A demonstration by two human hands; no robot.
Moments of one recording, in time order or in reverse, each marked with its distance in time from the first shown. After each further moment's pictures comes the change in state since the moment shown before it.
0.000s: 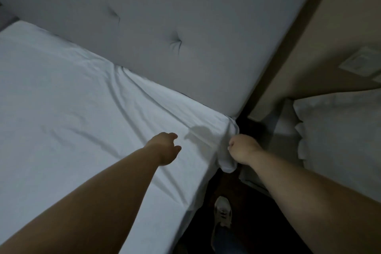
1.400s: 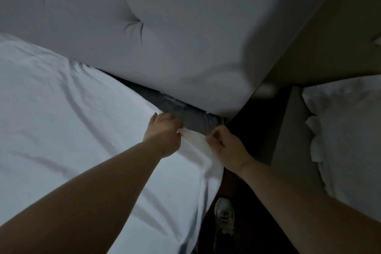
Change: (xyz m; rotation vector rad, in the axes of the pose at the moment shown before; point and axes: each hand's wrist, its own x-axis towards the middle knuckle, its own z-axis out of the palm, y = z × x) left_hand 0.147 0.035 0.002 0.189 0.264 0.285; right_hand 0.092 -0.001 0.023 0.617 0.120 -0.296
